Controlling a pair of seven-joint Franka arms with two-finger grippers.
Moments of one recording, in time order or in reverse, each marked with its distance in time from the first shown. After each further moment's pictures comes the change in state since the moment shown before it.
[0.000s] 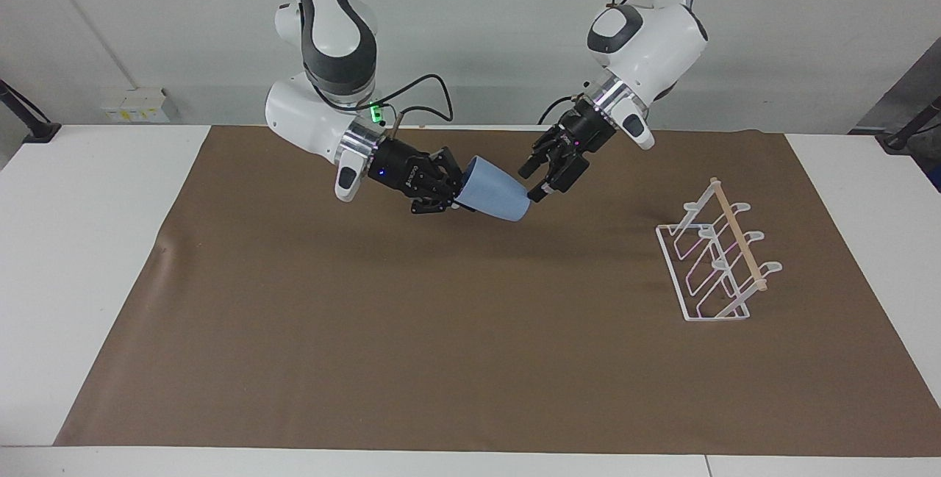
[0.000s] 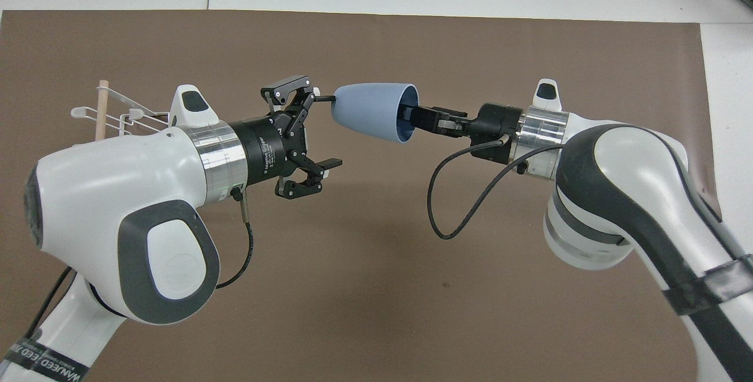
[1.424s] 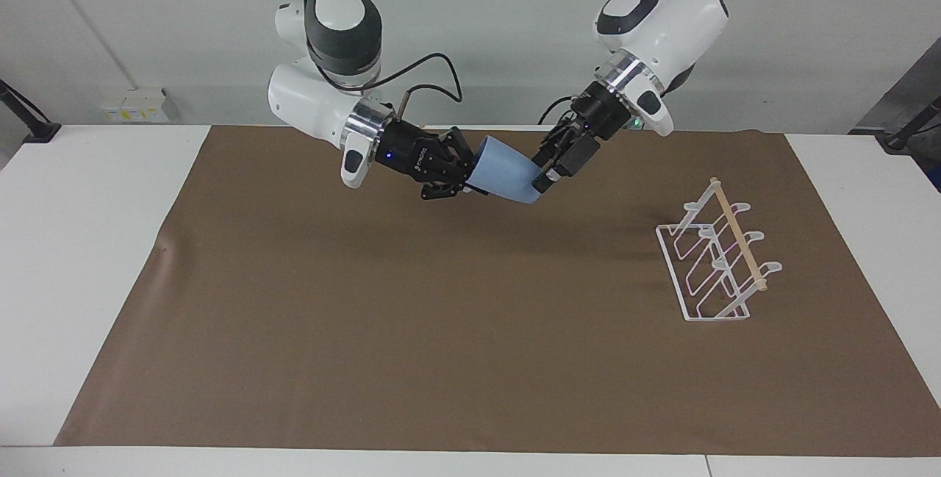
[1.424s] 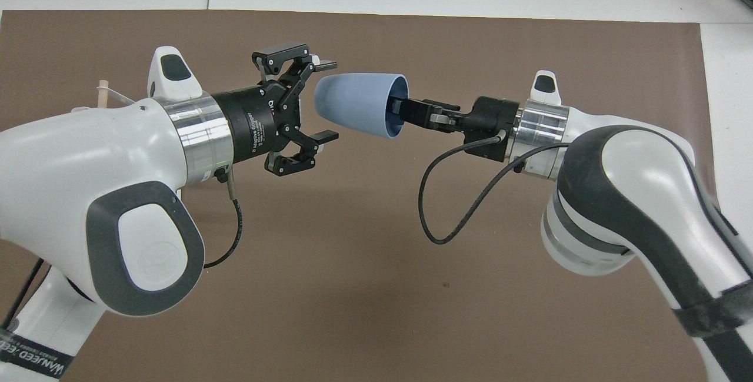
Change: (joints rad) left arm 0.080 0.017 -0.067 0.096 0.032 -0.022 0.101; right arm 0.000 -0.015 0.026 0.029 0.013 0.003 0.024
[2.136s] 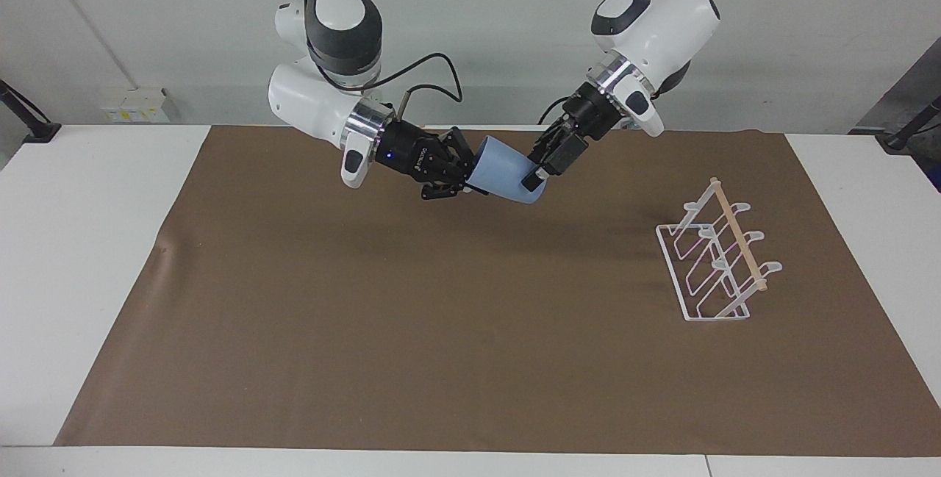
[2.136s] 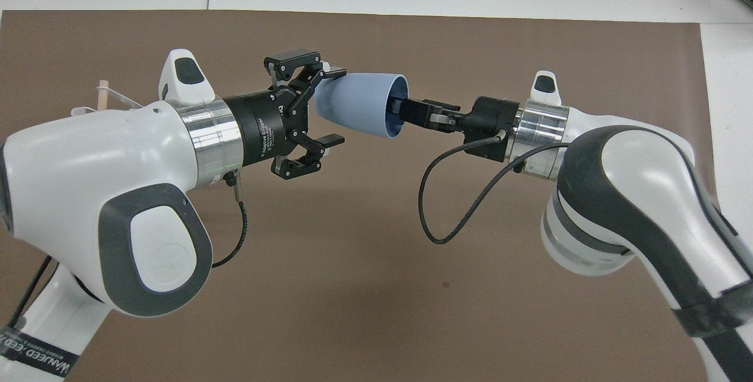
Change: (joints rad) left arm -0.005 0.007 -0.003 0.001 0.006 -0.002 0.025; right arm 0.000 0.000 0.000 -0.001 0.000 0.004 0.003
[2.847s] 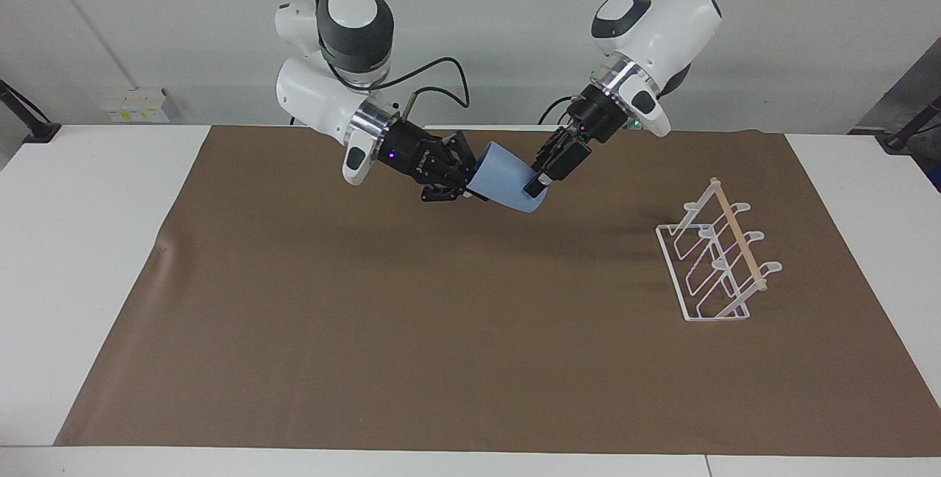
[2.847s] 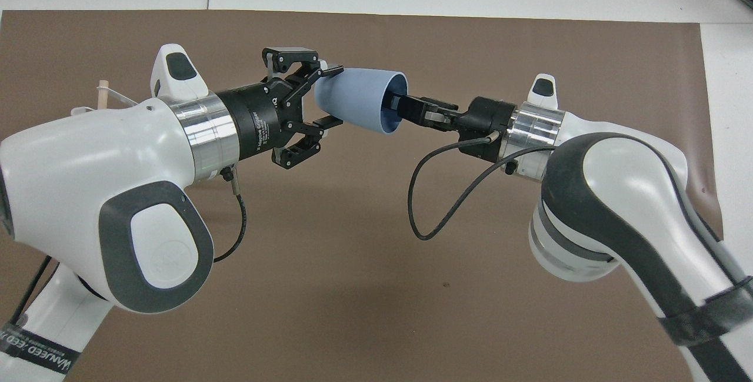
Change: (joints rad) left arm -0.004 0.007 0.004 0.001 0.007 0.052 0.013; right arm -0.004 0.000 0.036 -0.002 0.001 0.098 0.003
